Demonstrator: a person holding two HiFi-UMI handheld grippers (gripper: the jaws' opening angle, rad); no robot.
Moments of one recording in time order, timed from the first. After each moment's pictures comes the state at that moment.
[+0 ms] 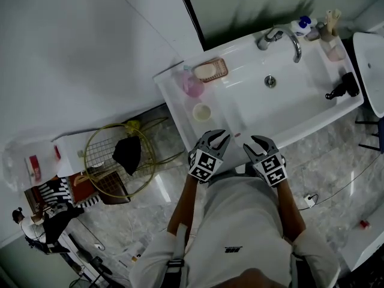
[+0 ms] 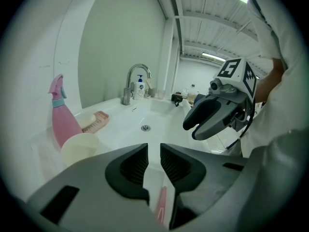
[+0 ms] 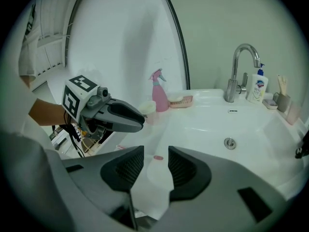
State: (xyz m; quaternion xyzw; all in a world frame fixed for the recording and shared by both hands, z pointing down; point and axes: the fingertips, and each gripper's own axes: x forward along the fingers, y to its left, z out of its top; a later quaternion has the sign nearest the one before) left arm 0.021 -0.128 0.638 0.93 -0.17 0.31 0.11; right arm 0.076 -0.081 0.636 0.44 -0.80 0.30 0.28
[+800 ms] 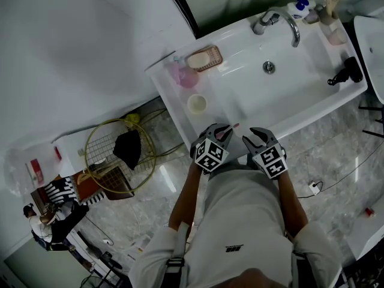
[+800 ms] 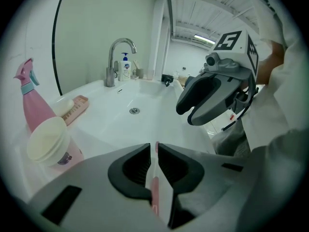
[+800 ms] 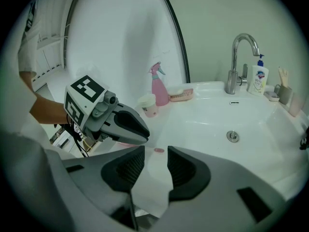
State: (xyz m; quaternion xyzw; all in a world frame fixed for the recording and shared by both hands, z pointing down) left arm 0.038 -0.099 0.694 0.91 -0.10 0.40 0.10; right arm 0.076 -0.071 0.659 0.43 -0.80 0.32 0.28
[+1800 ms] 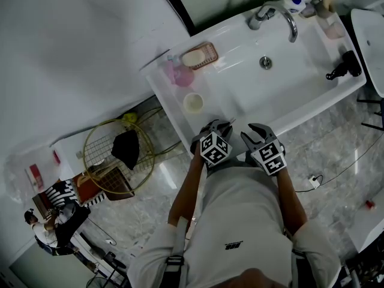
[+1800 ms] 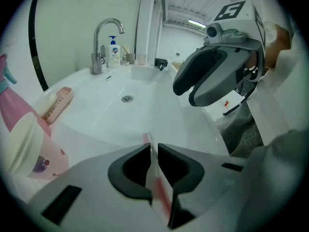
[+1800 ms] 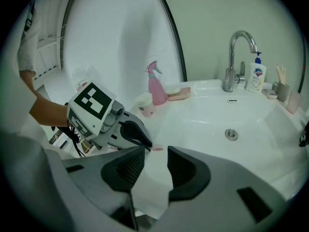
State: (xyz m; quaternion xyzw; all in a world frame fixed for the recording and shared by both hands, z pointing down) left arm 0.046 -0.090 0.733 0.88 -0.05 0.47 0.08; right arm 0.080 -0.076 0.664 0.44 -0.79 0.33 0.28
